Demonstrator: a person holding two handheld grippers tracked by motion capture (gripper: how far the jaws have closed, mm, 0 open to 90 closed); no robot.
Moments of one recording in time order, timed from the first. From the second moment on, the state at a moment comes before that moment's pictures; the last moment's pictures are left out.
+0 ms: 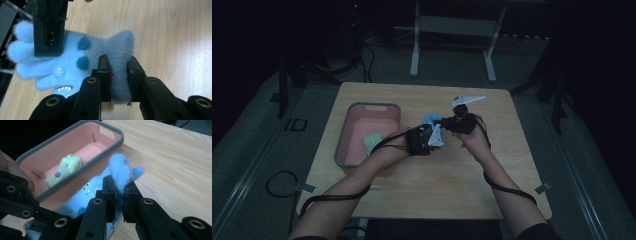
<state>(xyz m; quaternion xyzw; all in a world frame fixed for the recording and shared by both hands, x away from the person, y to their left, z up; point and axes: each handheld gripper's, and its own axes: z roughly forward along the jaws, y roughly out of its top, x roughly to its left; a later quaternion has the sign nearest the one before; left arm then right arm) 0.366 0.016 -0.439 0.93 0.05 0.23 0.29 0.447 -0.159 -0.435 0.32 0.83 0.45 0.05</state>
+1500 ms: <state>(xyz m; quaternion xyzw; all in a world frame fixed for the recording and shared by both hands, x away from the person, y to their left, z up) 0.345 0.147 -0.445 0.93 0.14 0.23 0.24 0.455 0.001 -0.445 0.23 0.87 0.44 0.00</state>
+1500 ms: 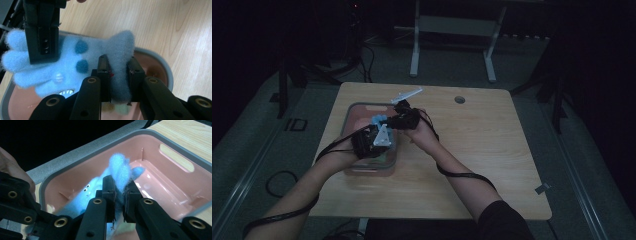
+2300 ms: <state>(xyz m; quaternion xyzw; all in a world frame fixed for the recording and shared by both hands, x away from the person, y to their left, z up) 0.358 0.168 -0.492 0.94 0.17 0.18 0.23 0.465 0.024 -0.493 0.25 0.88 0.41 -0.03</state>
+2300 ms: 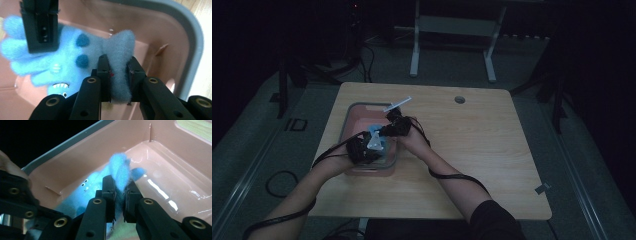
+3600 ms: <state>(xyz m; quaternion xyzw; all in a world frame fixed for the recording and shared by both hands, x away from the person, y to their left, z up) 0.362 0.168 -0.470 0.88 0.27 0.16 0.35 0.451 -0.024 -0.460 0.19 0.88 0.44 -0.02</state>
